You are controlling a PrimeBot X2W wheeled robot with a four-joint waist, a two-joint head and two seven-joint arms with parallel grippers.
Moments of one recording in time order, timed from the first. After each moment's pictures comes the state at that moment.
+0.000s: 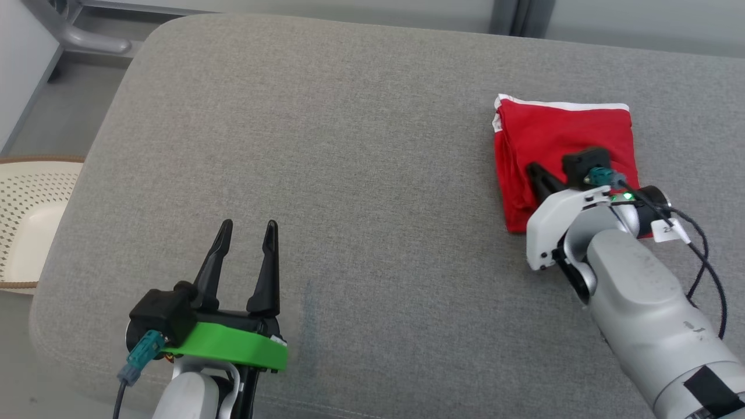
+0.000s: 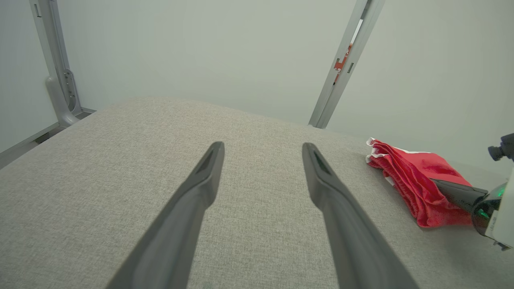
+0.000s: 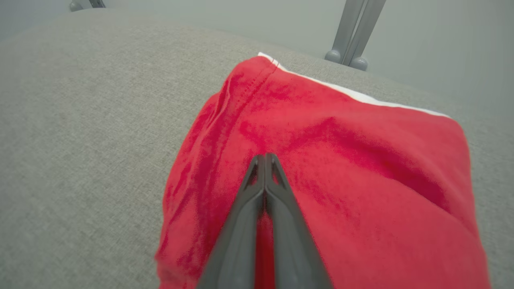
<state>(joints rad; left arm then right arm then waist) -0.15 0.05 -0.20 0.17 -0.38 -0.13 -0.26 -0.75 -0.18 0.36 0.98 0.26 0.13 -0.14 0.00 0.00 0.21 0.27</state>
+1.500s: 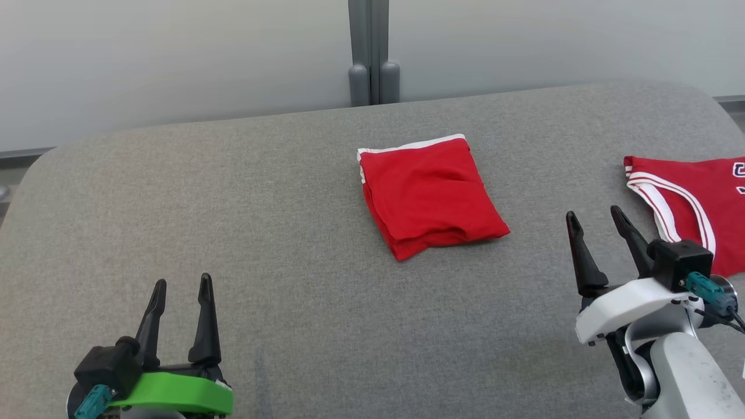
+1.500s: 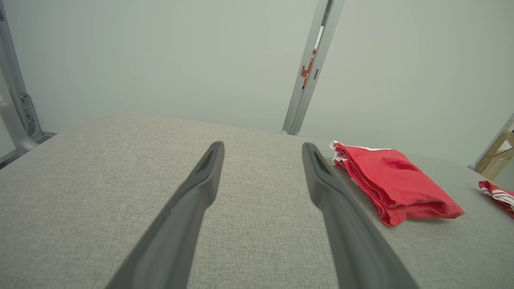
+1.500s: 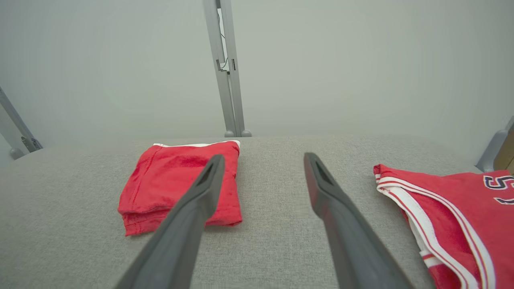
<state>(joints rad) -0.01 0.07 -0.03 0.18 -0.34 -0.13 -0.26 -0.18 -0.17 0.06 0.23 0.23 0.13 -0.13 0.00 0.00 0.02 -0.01</state>
